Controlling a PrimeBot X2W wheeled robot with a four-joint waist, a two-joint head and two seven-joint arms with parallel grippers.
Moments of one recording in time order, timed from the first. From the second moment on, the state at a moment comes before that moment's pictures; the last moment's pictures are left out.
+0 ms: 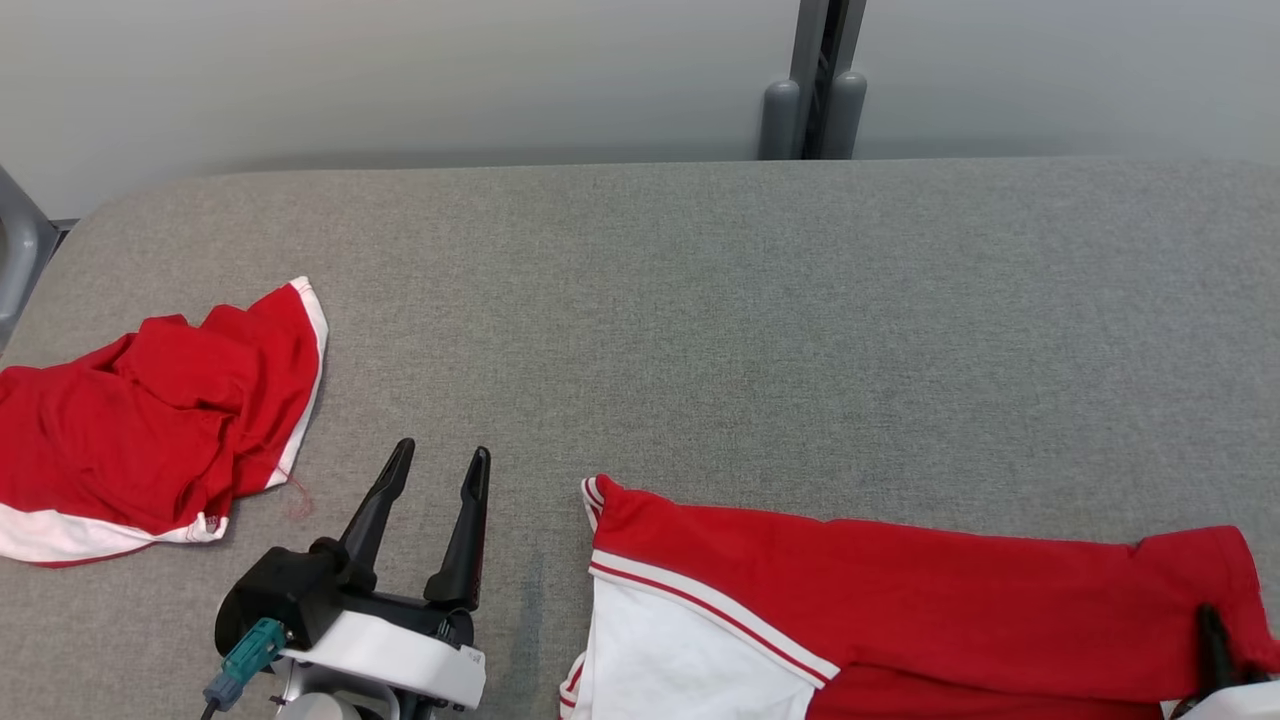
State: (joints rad) left arm -0.08 0.05 -0.16 0.20 -0.30 -0.13 -0.26; right arm -0.11 -0.19 -0.11 0.76 0.53 0.13 -0.26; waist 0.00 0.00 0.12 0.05
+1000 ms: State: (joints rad) left arm -0.07 0.05 -0.14 0.23 -0.37 -0.13 -0.26; right arm -0.18 -0.35 0.07 0.65 0.52 0.13 -0.26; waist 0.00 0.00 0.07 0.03
